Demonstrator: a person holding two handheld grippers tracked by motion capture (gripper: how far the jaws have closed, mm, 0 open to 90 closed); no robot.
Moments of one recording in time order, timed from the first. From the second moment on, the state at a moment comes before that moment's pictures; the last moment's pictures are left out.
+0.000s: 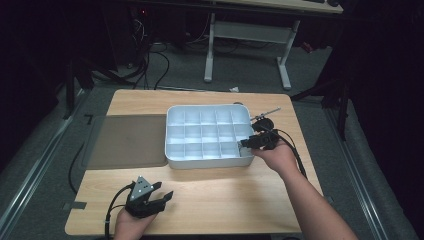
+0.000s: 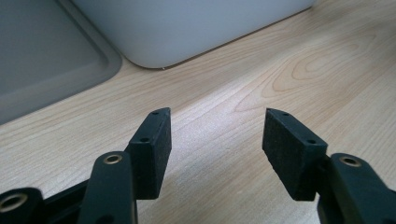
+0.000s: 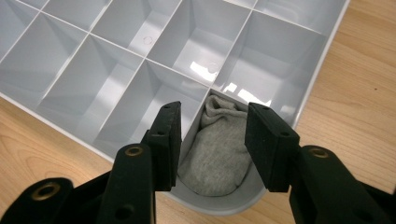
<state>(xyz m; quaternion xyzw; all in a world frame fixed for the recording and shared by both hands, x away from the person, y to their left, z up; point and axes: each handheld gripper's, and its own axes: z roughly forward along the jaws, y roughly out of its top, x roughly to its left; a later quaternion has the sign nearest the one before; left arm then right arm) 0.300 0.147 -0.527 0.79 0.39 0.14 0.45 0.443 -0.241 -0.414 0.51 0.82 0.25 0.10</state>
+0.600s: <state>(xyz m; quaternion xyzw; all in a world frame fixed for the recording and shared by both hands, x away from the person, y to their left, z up) 0.302 0.143 -0.525 0.79 0.39 0.14 0.45 0.355 -0.258 -0.449 0.46 0.79 0.36 0.20</state>
